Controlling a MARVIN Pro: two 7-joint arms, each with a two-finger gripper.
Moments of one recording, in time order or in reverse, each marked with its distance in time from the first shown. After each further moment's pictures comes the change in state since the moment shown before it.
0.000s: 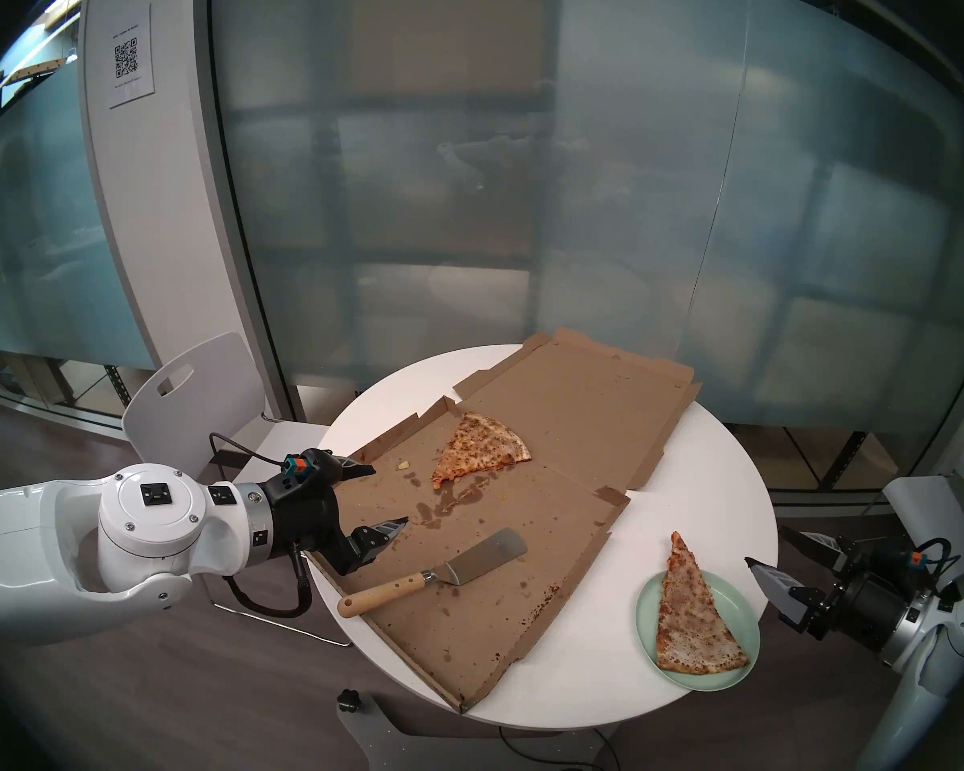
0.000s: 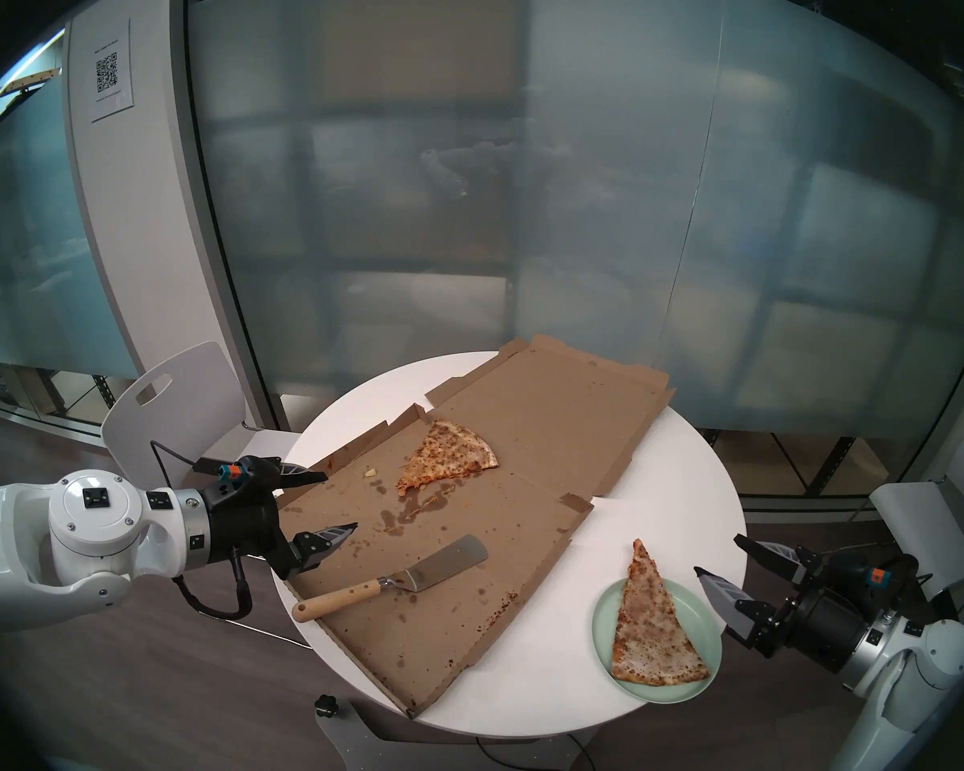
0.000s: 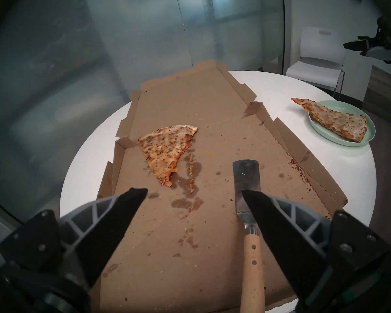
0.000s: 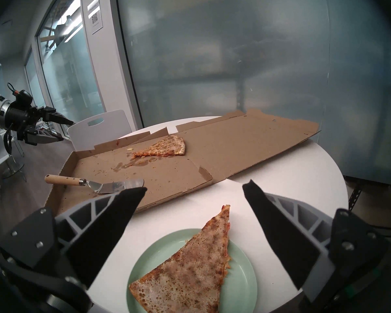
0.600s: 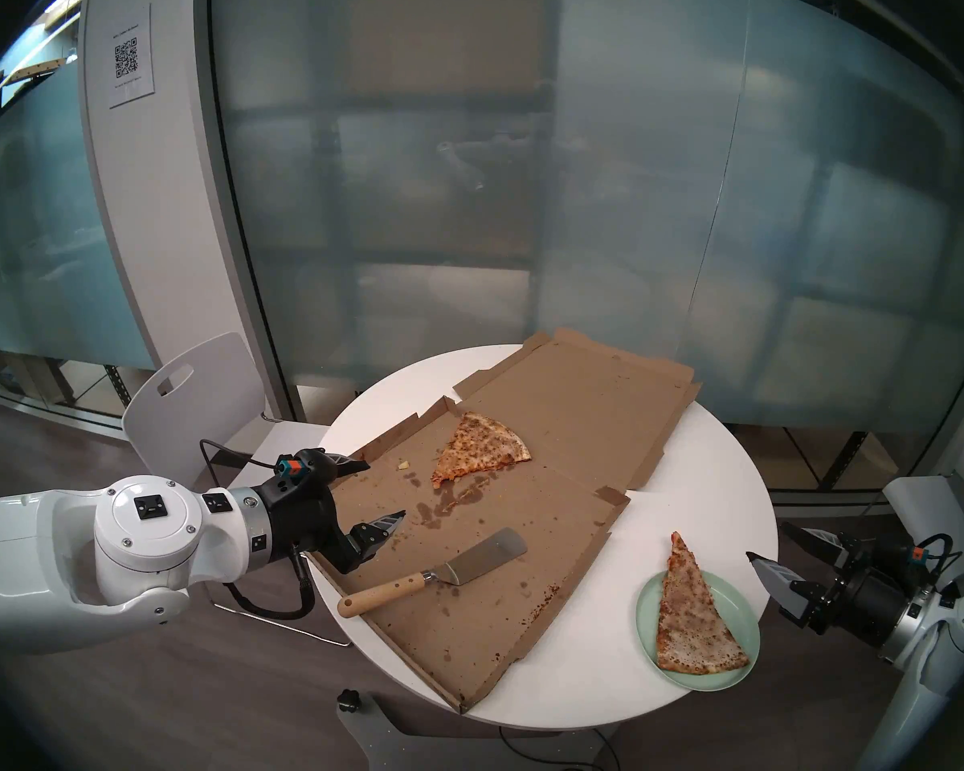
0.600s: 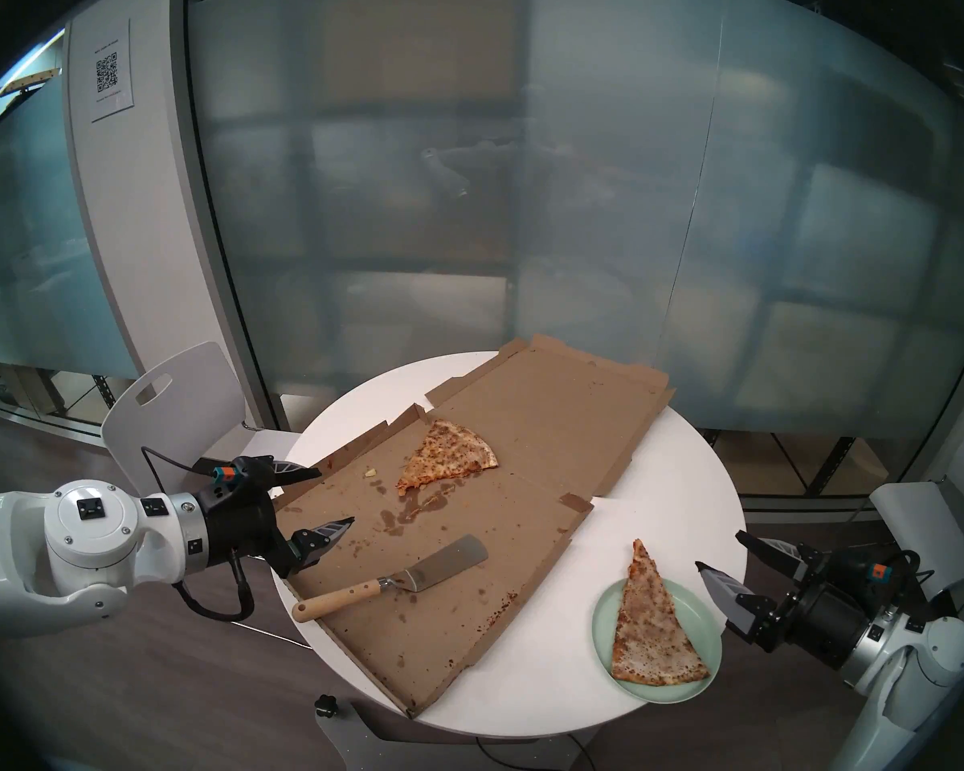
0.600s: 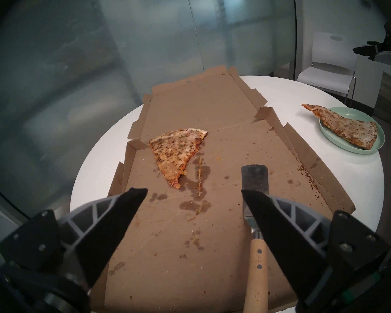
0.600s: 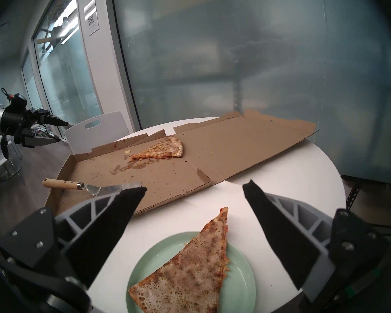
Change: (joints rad) left arm 0.140 0.011 -0.112 -0.025 -0.003 -0.034 0.078; right arm -0.002 0.003 -0.004 -0.009 0.008 0.022 -0.021
